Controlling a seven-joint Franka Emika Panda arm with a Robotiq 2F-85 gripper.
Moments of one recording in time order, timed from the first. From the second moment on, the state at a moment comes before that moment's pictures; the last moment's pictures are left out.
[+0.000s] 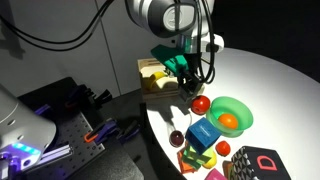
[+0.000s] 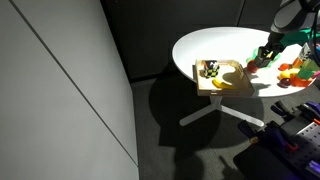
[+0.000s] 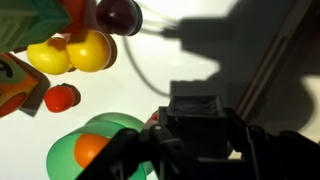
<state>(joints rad) -0.17 0.29 -0.22 -2.38 -0.11 2.70 0.00</state>
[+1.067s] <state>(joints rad) -0.02 0.27 -0.17 -2.35 -0.12 2.67 0.09</state>
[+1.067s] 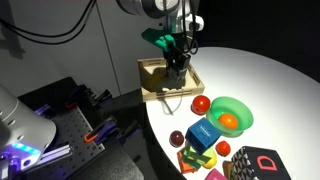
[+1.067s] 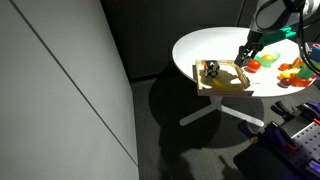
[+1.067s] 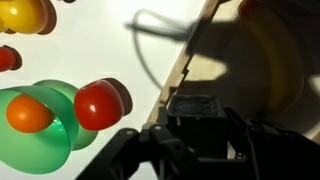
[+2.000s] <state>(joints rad) -0.02 0.39 -0.15 -2.33 -0.12 2.71 0.10</state>
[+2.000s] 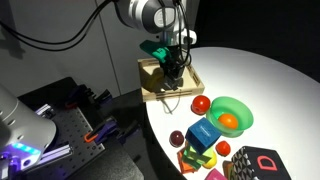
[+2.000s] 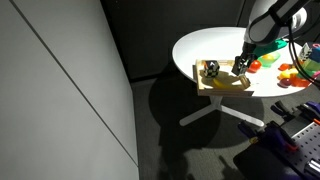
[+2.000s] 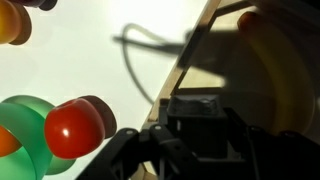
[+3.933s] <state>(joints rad) -0.14 0.28 -0.16 -2.30 -0.03 2.50 0.05</state>
